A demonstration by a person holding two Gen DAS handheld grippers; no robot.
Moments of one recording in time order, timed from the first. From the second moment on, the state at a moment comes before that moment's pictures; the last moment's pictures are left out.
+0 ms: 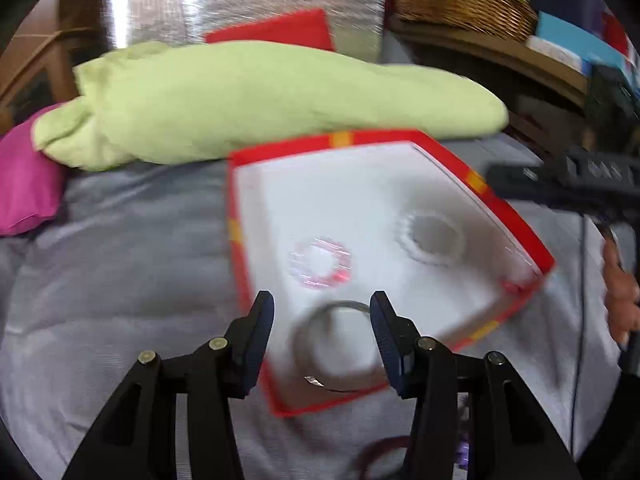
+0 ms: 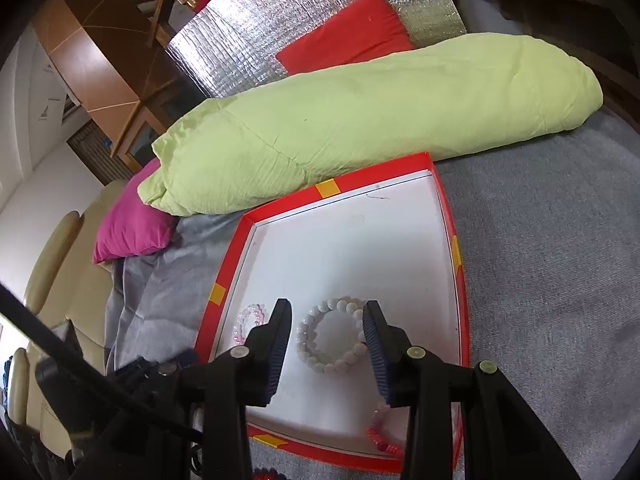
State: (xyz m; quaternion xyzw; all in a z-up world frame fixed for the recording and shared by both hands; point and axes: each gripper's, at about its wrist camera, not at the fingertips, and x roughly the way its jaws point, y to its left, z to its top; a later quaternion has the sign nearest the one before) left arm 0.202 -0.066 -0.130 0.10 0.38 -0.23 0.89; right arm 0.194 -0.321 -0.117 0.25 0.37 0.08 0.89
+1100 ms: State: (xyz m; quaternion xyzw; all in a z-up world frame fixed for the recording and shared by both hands) left arm 0.131 0.011 -0.147 -0.13 0.48 -0.32 0.80; right arm 0.084 -0.256 -0.162 0.20 0.47 0.15 0.85
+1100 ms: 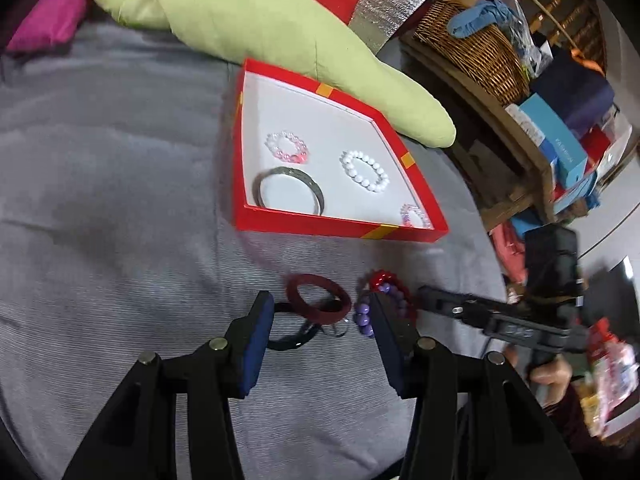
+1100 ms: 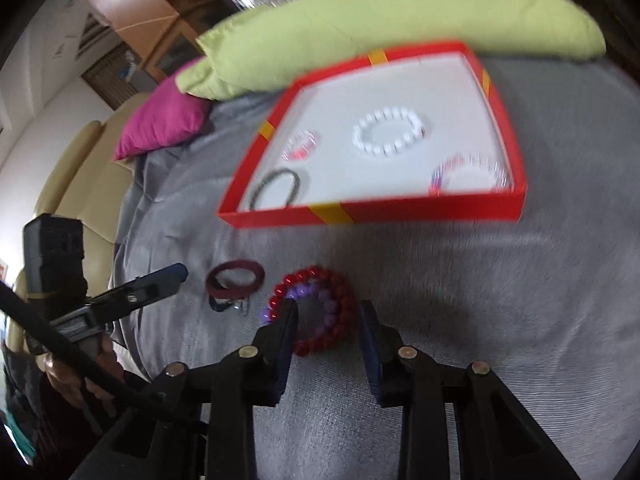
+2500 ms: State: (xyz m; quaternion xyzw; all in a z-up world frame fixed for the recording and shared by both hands) left arm 0.139 -0.032 -0.160 -0.03 0.49 -0.32 0.81; right arm 0.081 -0.306 -0.148 0.27 0.42 0.11 0.86
